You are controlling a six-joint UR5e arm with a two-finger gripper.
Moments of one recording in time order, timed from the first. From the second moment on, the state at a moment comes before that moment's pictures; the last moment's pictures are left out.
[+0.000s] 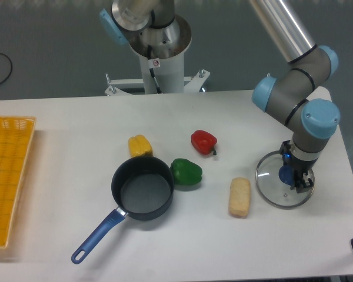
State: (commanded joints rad) arm 2.82 -2.19 -1.51 -0.94 1.55 2.11
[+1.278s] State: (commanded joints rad) arm 2.82 -2.21 -1.51 -0.91 1.55 2.11
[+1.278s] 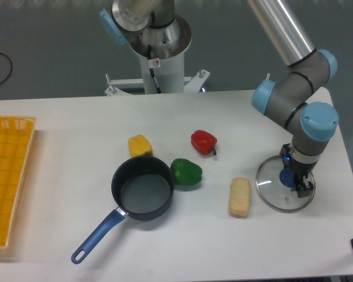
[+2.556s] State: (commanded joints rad) arm 2.81 -2.16 -1.51 -0.91 1.55 2.11
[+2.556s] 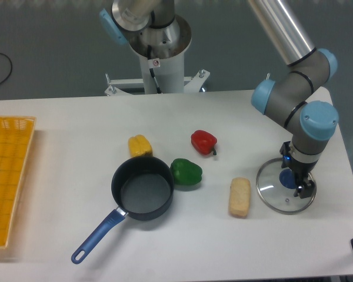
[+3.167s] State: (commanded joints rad) arm 2.79 -2.00 -1.59 -1.07 1.57 2.06
